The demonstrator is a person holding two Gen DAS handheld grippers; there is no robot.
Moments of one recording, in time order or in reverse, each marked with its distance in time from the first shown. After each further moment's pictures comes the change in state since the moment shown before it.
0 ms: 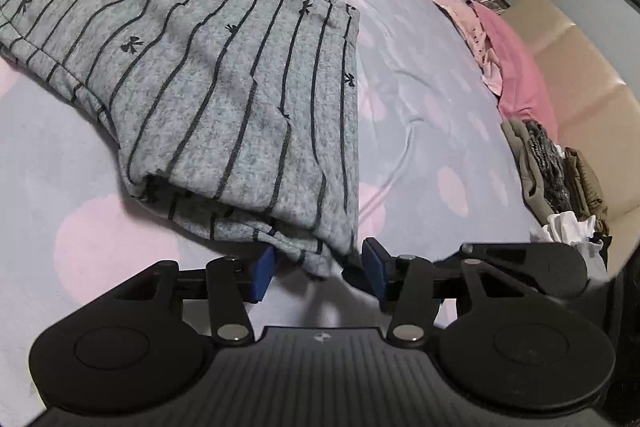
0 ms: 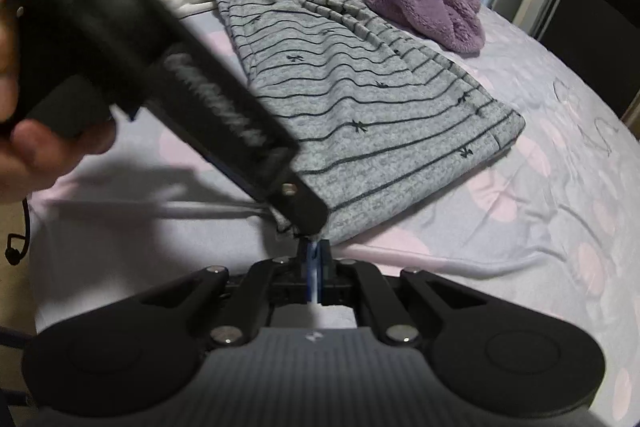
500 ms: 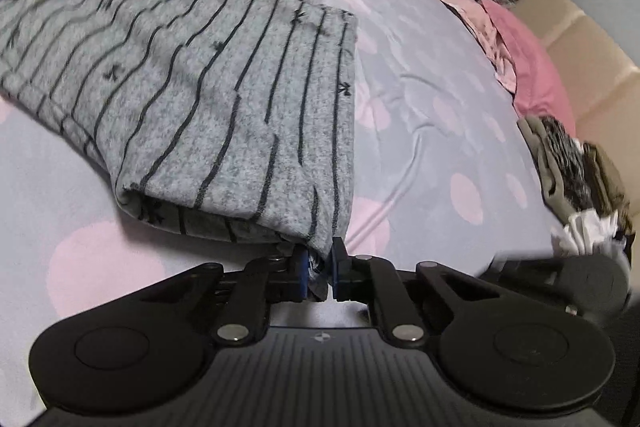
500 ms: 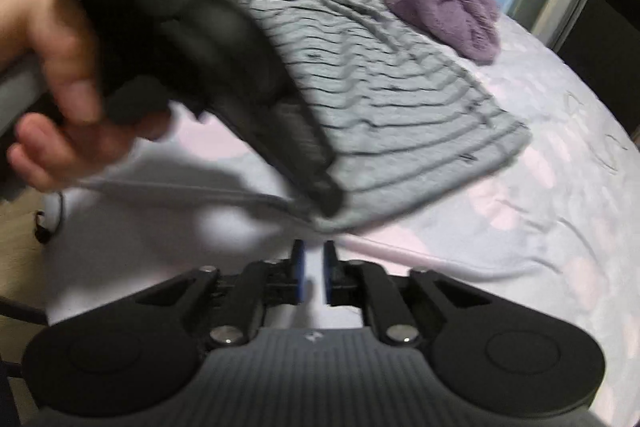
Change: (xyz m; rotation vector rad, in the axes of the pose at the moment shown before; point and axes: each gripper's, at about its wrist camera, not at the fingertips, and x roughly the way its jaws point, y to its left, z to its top) left arm -0.004 -0.022 -0.001 0.077 -0.025 0.068; right arm -0.013 -0.012 0.000 -0.030 0.038 -0.013
